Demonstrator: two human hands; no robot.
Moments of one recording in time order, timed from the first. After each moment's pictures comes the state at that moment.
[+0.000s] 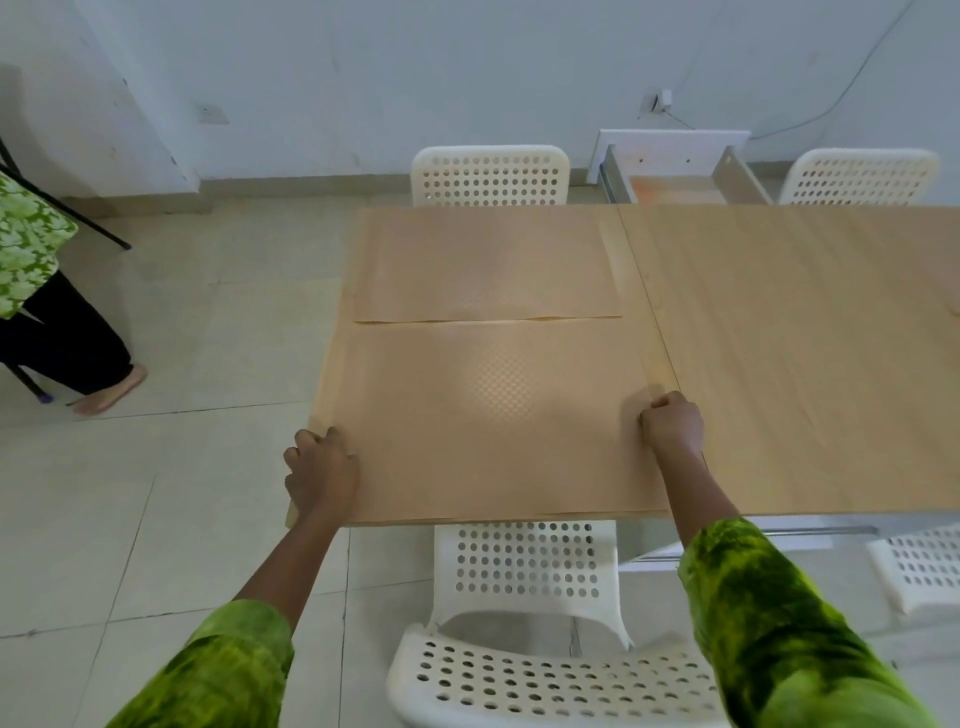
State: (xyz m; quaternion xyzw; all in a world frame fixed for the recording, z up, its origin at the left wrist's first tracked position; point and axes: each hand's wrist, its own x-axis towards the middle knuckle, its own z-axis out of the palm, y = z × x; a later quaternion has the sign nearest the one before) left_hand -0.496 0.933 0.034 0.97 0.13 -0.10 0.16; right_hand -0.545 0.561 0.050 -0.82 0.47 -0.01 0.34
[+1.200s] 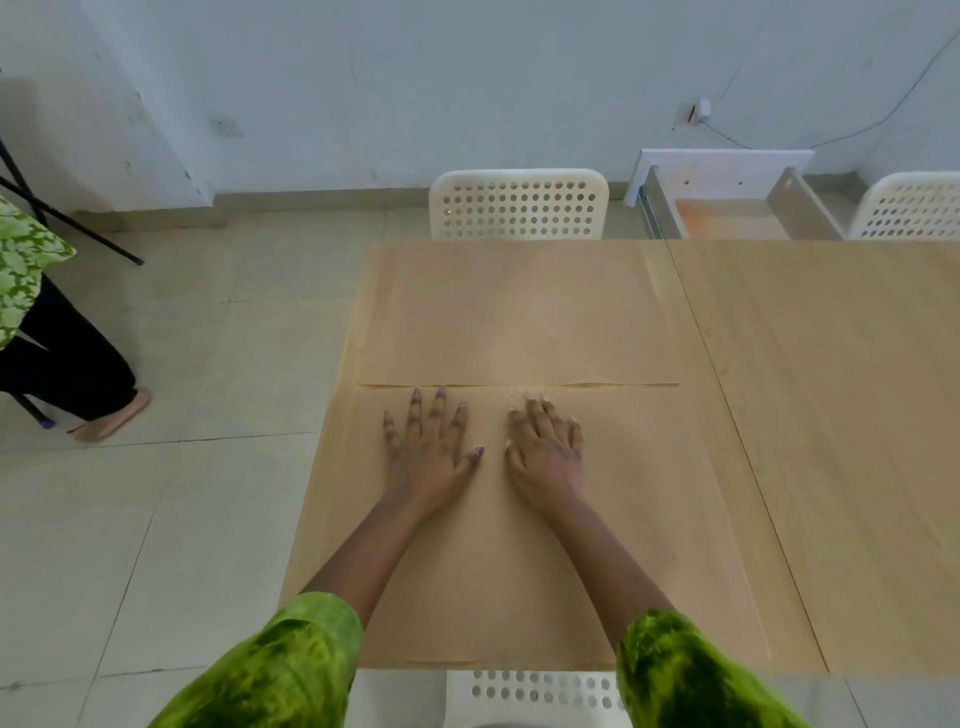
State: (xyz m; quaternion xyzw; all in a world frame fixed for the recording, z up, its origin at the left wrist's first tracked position) left_hand -0.375 0.842 0.005 0.98 -0.18 -0.12 0.03; right_hand -0.418 0.690 0.019 -0.97 0.10 0.07 0.20
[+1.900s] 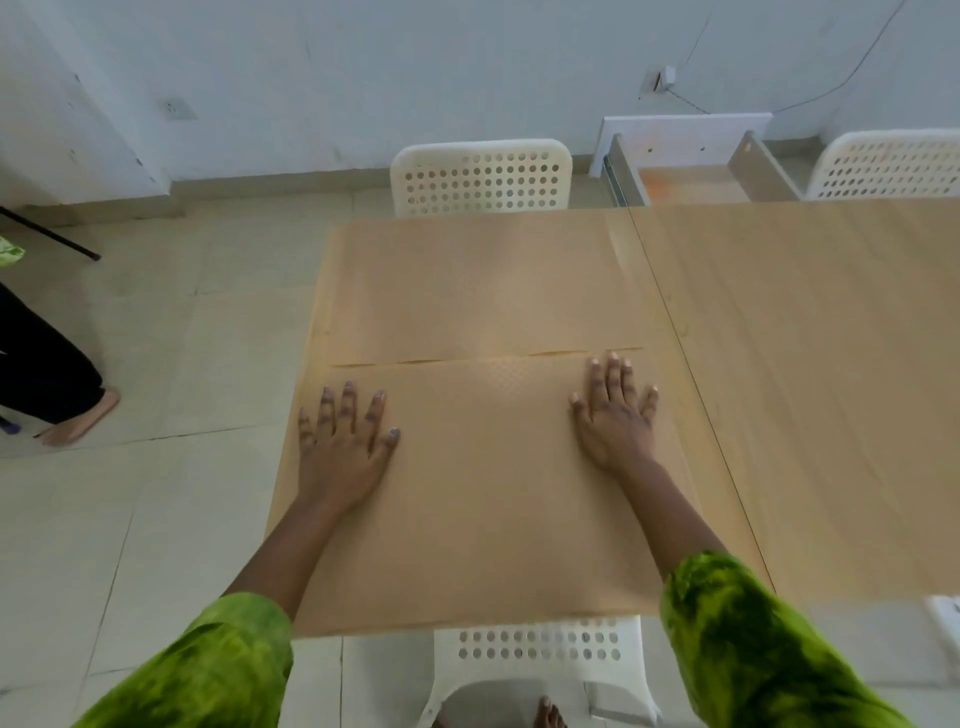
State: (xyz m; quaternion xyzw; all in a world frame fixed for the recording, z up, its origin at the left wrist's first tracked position) left_hand -0.383 0.899 -0.001 0.99 -0.12 -0.10 0.03; right_hand -0.446 0.589 0.020 -0.96 0.21 0.10 0.13
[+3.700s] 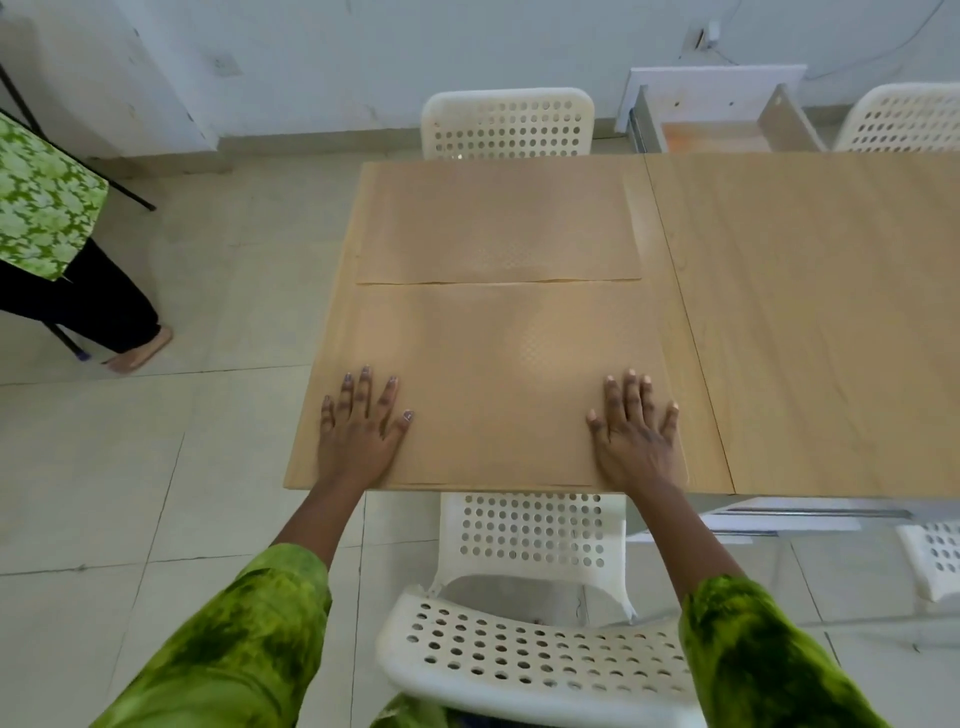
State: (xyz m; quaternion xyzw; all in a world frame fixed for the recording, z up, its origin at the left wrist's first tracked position) left_hand -0.499 0.917 -0.003 0.99 -0.08 -0.11 0.03; right_hand -0.584 0.601 0.009 -0.97 0.18 0.12 0.10
